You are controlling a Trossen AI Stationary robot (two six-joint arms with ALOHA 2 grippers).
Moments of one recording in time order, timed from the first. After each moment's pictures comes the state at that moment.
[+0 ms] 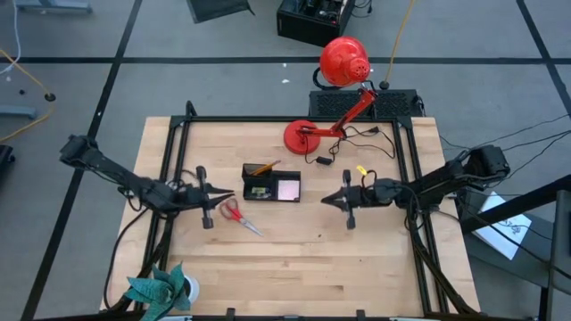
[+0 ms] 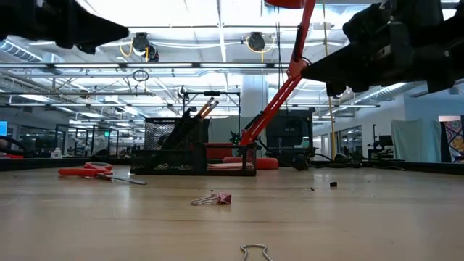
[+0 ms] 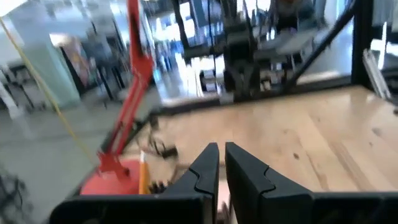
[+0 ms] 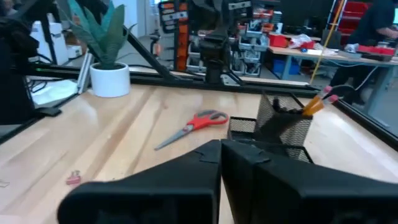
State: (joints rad) left arm -0.46 0.67 0.21 0.43 -0.63 0.20; right arm 0.11 1.34 0.19 1.06 0.08 -0.05
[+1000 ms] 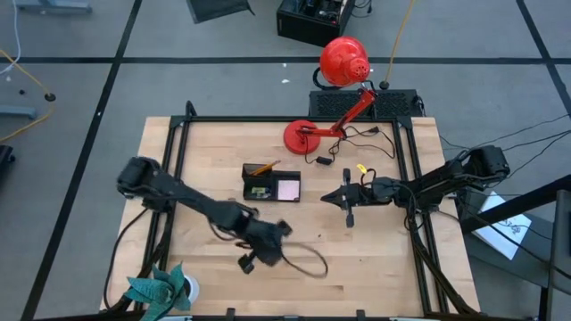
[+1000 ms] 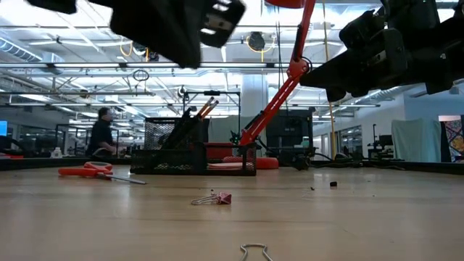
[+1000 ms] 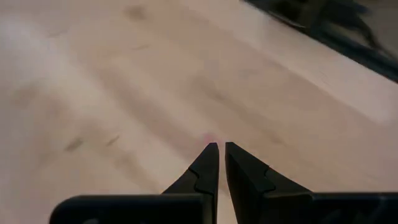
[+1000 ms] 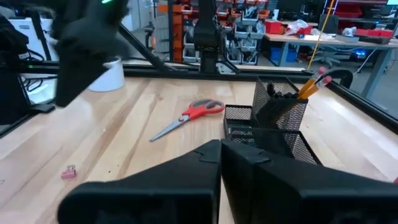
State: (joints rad) left arm -0.37 1.81 1.30 -0.43 0.20 0.49; right arm 0.09 1.34 0.19 1.02 0.07 -0.01
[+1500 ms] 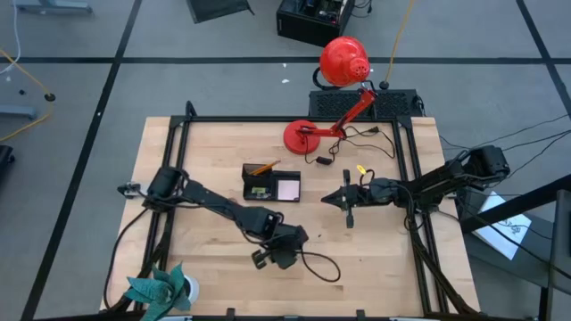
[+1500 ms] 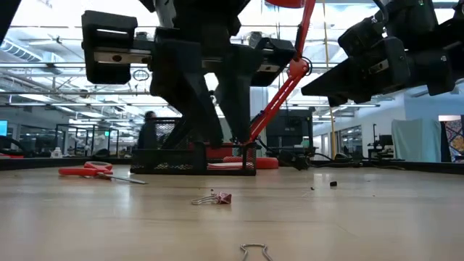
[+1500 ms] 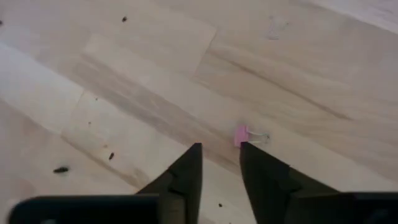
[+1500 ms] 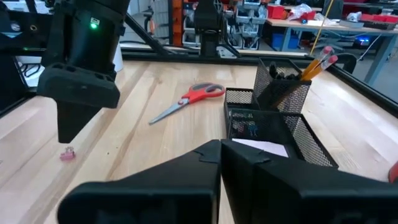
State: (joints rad) left arm -0.31 2.06 1.49 -0.54 0.24 0.74; right arm 0.09 1.34 0.19 0.96 0.08 -0.01
